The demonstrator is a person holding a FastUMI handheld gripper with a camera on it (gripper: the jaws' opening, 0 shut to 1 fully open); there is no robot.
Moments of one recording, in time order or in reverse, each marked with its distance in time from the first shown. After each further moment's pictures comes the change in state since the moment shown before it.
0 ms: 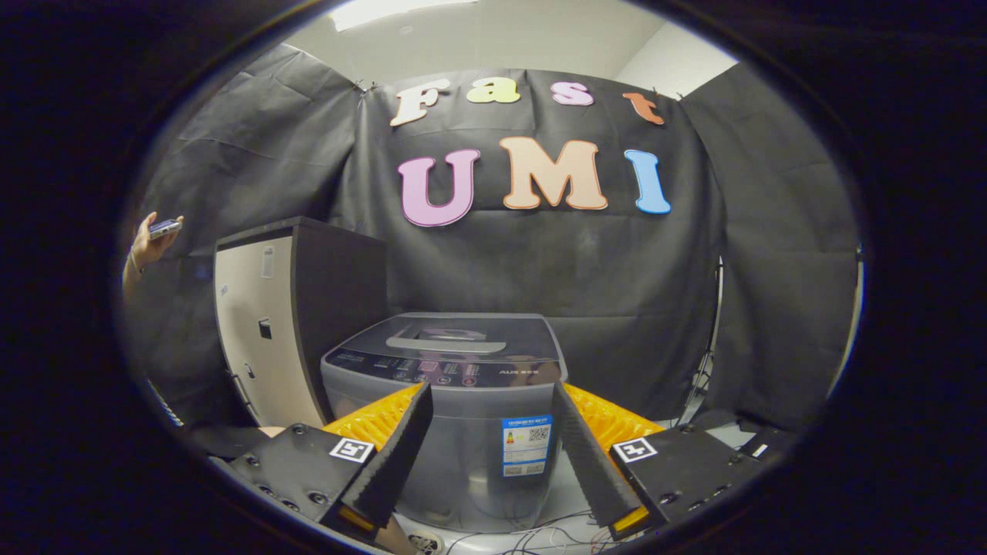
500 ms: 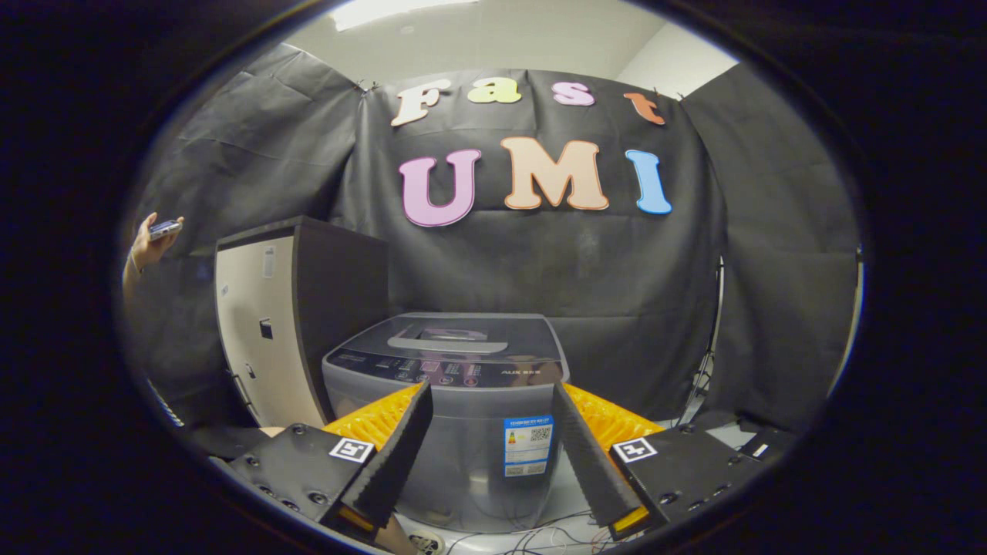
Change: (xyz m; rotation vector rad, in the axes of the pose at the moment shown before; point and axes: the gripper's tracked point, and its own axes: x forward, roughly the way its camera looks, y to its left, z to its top) arm -0.001 0.000 0.000 0.001 0.002 0.006
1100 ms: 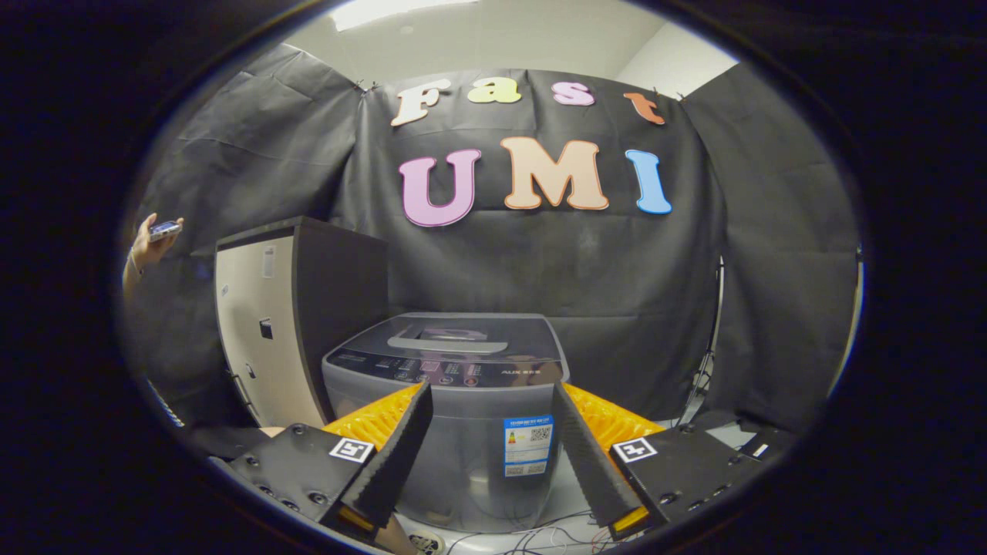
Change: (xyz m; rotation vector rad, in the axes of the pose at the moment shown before) arm 0.000 0.000 0.000 0.000 0.000 0.001
